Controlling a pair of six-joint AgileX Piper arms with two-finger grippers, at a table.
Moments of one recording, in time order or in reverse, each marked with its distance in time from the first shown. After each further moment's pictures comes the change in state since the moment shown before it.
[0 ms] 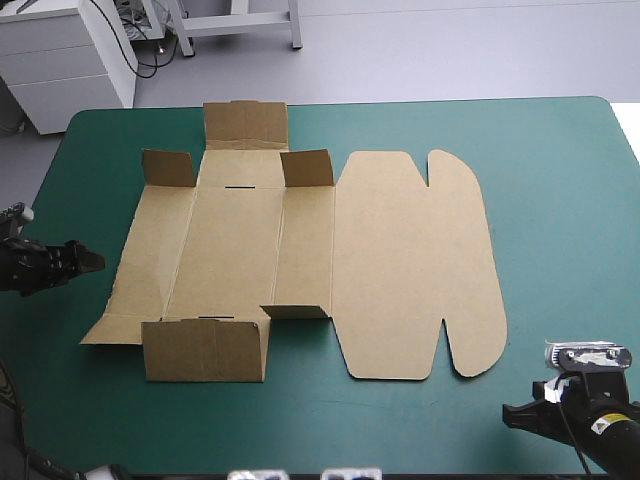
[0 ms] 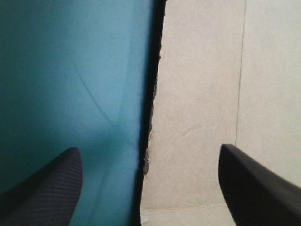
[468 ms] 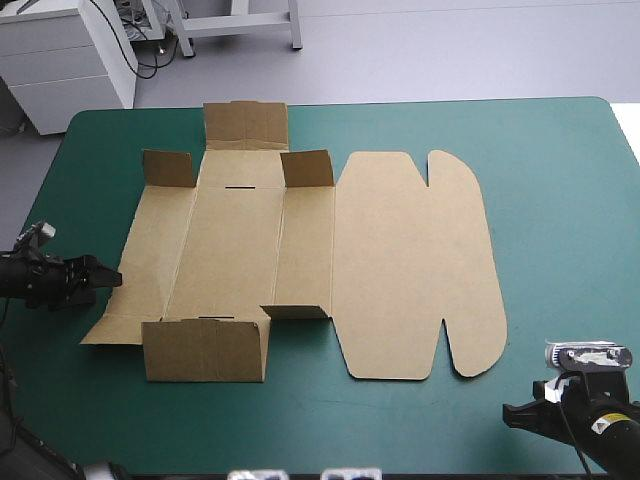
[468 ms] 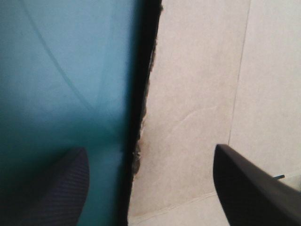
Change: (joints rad) left arm 0.003 0.180 -0.010 -0.044 0.121 0.022; right arm 0.000 0.000 0.000 0.000 -0.003 0.000
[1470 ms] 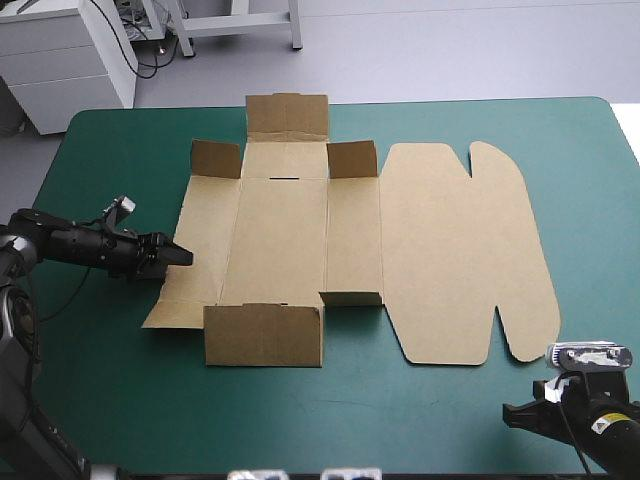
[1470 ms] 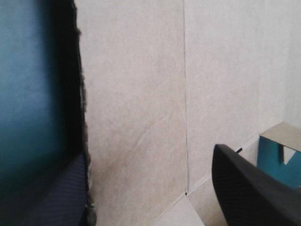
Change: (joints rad) left arm -0.302 0.098 -0.039 -0.165 0.037 -0.016; right arm 0.000 0.000 0.000 0.000 -0.001 0.000
